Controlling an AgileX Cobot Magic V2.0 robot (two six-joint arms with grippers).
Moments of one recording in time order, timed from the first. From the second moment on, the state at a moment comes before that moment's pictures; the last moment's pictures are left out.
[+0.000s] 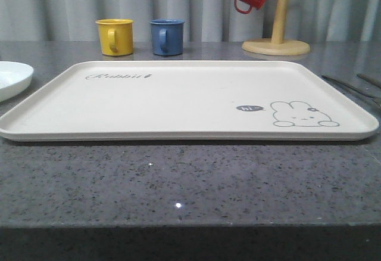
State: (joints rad) left arm -0.02 0.49 -0.50 0.13 0.18 0.05; right arm -0.05 0.38 -0.51 0.06 0.35 -0.01
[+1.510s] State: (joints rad) left arm -0.27 1.58 -1.27 0.08 1.03 0.15; right arm -0.05 0.38 -0.51 0.06 0.35 -0.01
